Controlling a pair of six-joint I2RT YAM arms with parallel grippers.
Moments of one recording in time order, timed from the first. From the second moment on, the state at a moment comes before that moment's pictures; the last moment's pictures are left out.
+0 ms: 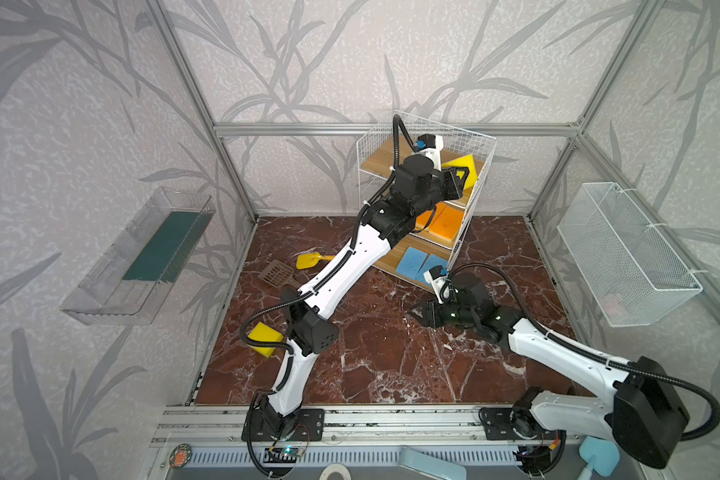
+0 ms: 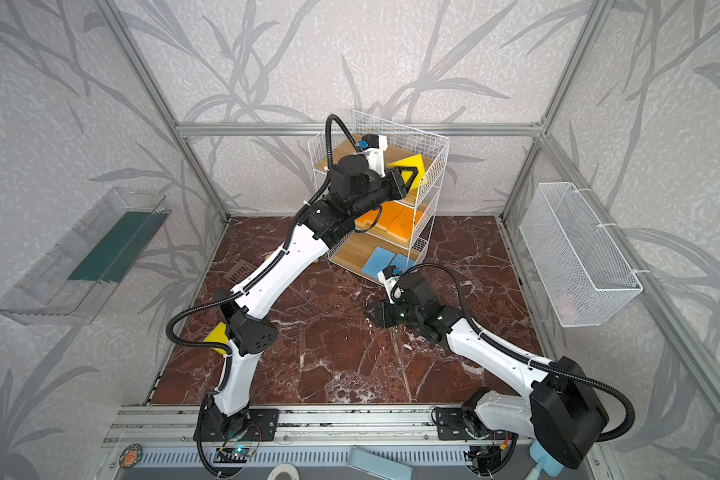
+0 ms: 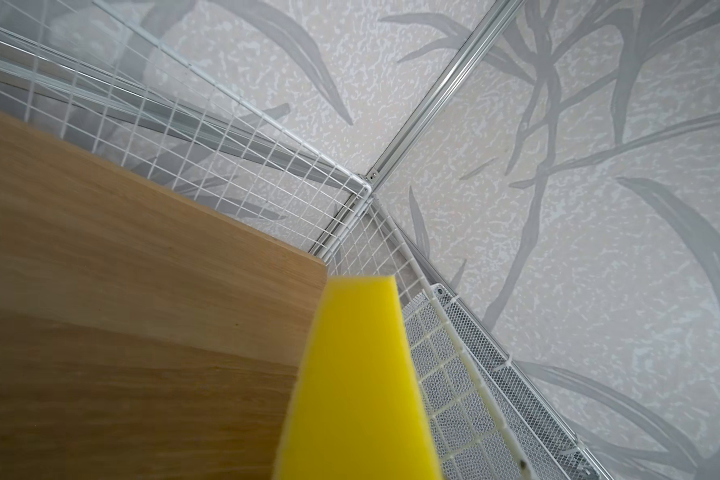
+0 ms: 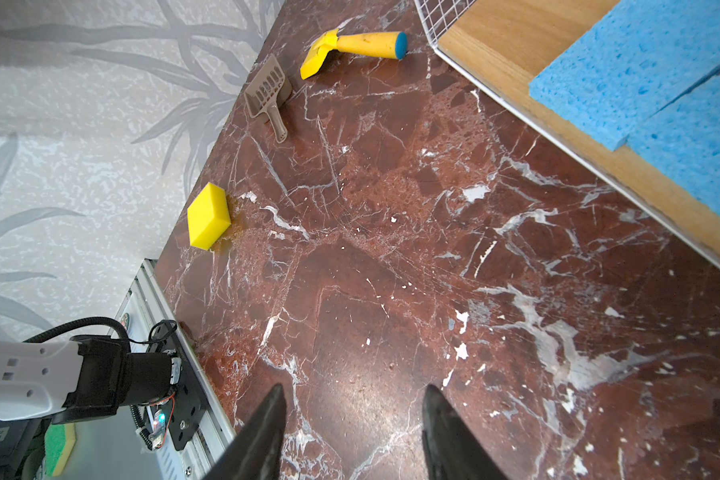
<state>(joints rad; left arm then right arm) -0.77 2.14 2.47 -0.31 0.04 -0.66 0.65 1.22 0.72 -0.13 -0.35 0.50</state>
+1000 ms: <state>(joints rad) -0.77 2.07 2.40 -0.35 -0.18 -0.44 0.65 1.24 0.72 -0.12 -0.35 0.50</state>
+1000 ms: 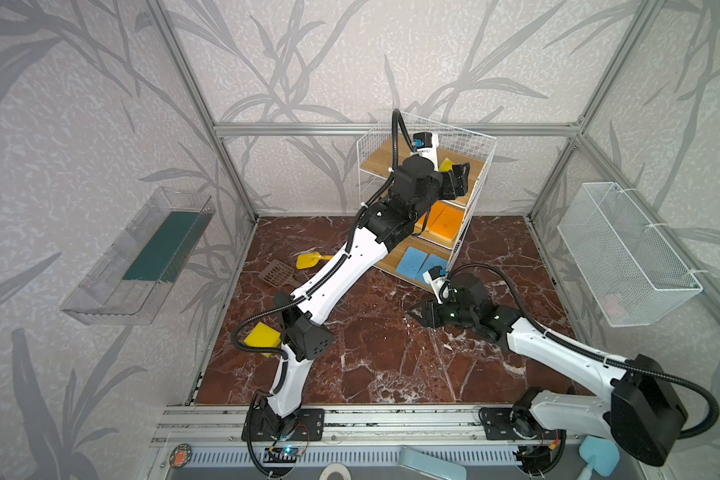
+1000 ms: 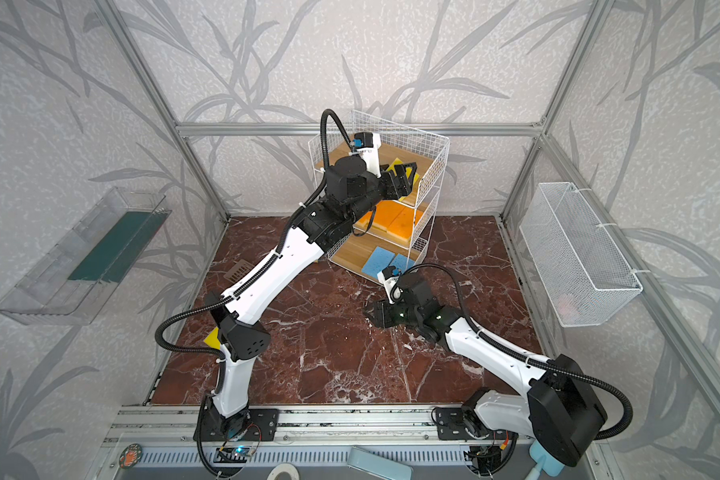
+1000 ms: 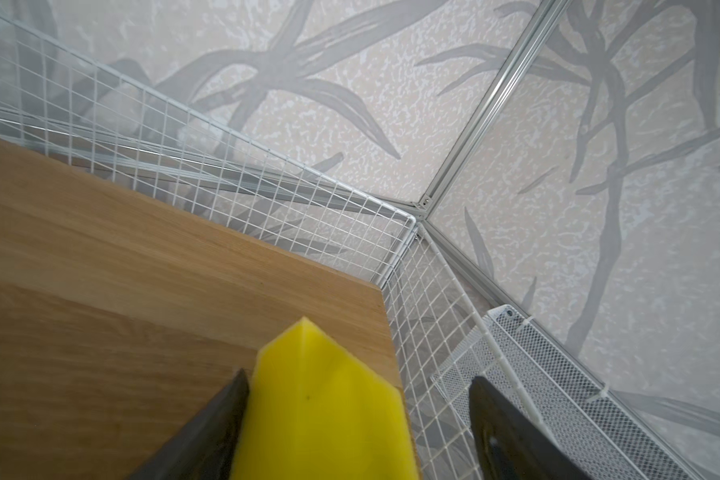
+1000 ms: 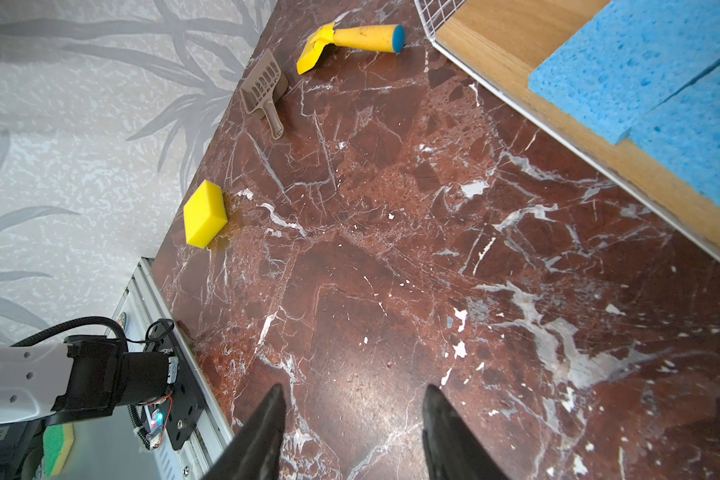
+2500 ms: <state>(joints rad) -0.51 1.18 1.17 -0.23 -0.36 -0.50 0.66 1.34 0.72 -0.10 -0.39 0.49</state>
